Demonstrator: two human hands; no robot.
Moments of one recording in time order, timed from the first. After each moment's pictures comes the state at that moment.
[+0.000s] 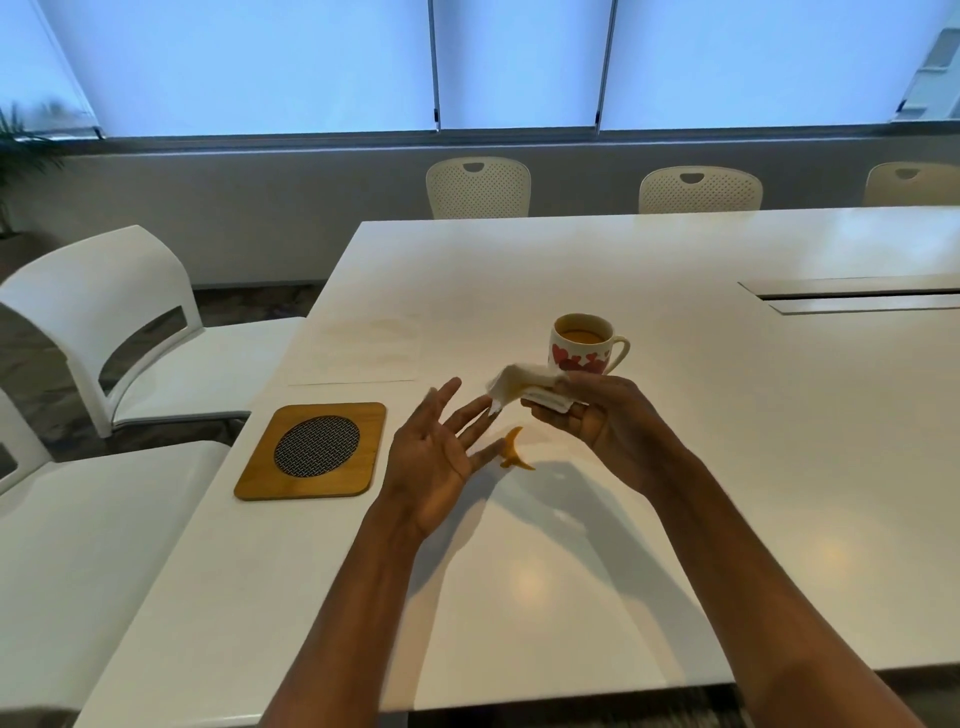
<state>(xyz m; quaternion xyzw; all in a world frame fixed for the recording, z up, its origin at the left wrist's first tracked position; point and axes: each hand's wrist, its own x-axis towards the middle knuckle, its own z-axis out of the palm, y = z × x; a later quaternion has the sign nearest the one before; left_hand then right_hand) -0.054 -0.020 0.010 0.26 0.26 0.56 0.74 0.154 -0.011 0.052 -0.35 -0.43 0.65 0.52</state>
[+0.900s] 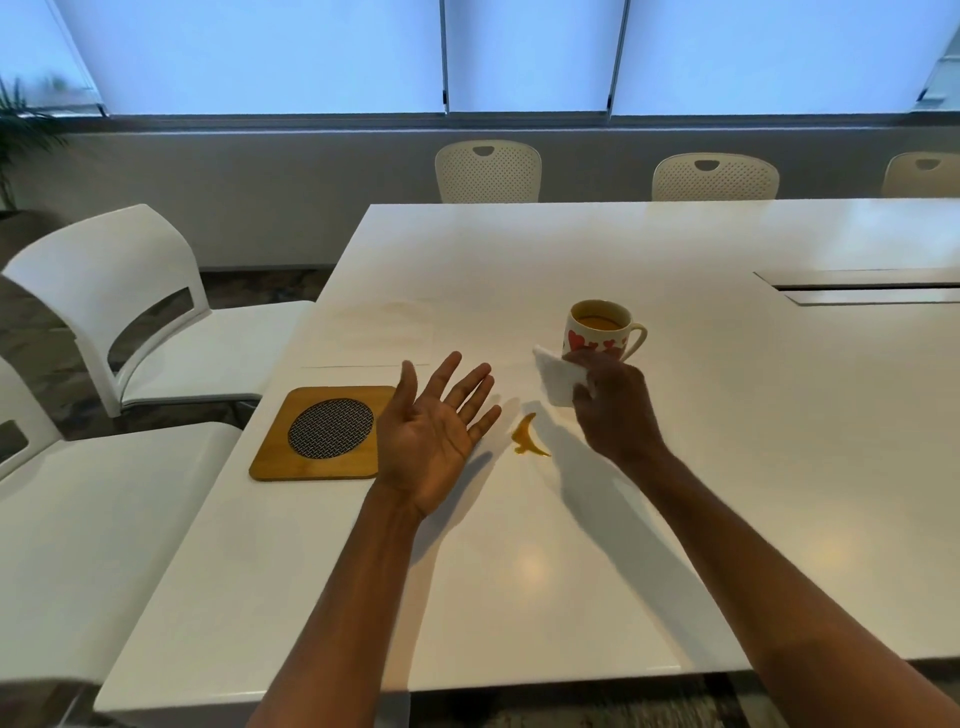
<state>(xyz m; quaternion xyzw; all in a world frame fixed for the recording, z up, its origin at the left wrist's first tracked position) -0.074 -0.019 0.010 0.28 0.19 0.58 0.74 0.131 0.001 0.030 -0.57 -0.71 0.05 0.41</state>
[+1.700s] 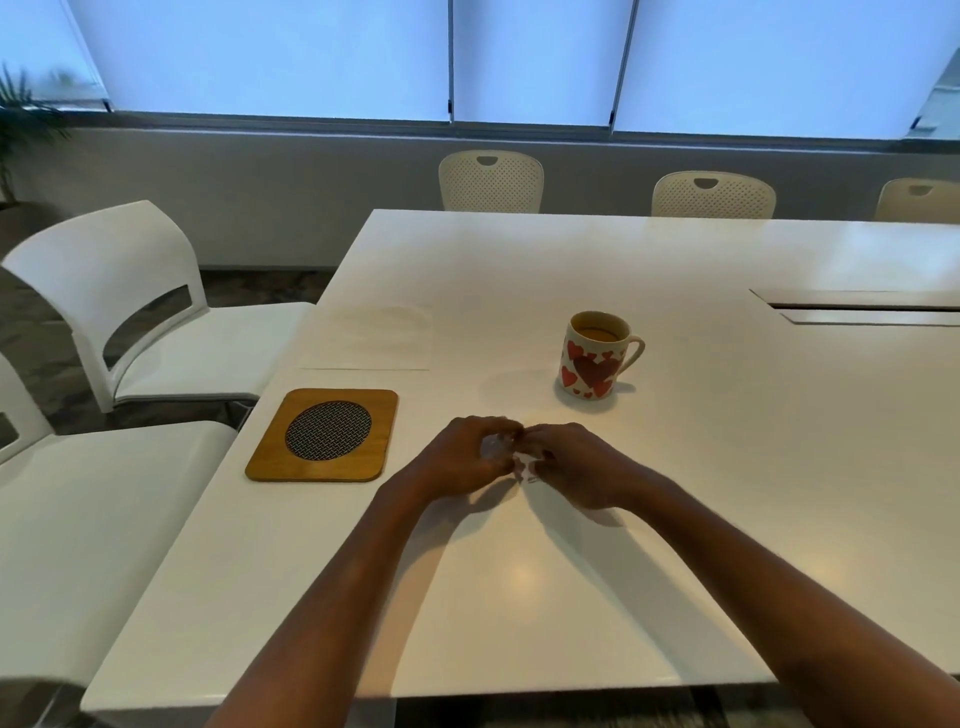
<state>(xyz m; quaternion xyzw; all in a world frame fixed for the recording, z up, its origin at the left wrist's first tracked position) -0.062 0.000 -0.005 0.78 0.48 0.27 0.30 0.130 -0.006 0.012 -0.45 -0.87 0.19 0.12</state>
